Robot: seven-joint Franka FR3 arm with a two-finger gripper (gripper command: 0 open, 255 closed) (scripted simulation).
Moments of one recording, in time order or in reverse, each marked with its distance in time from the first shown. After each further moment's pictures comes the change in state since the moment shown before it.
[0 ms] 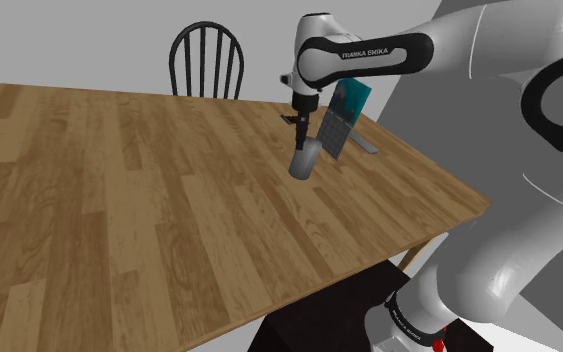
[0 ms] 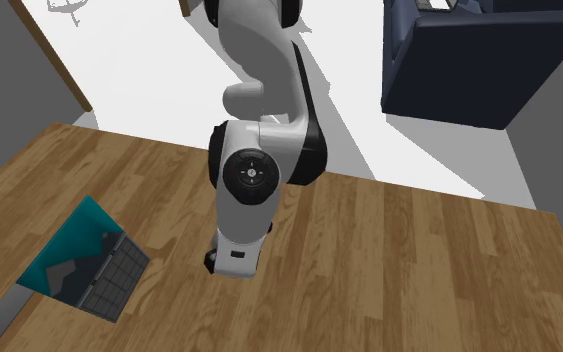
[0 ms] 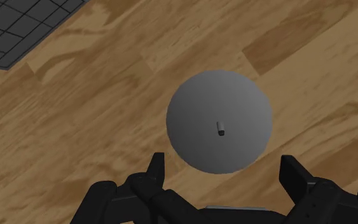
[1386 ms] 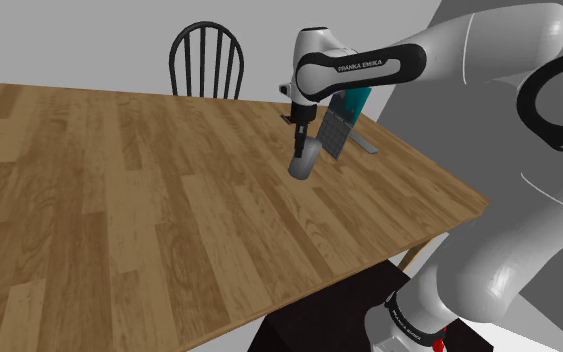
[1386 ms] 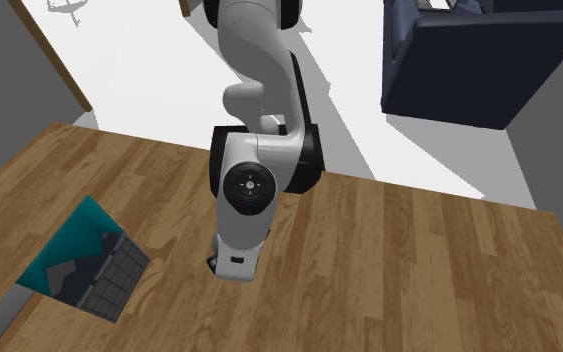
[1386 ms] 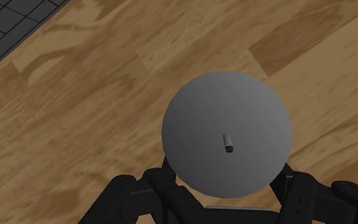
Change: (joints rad) arm -0.006 0.012 -0.005 -0.059 -0.005 0.074 -0.001
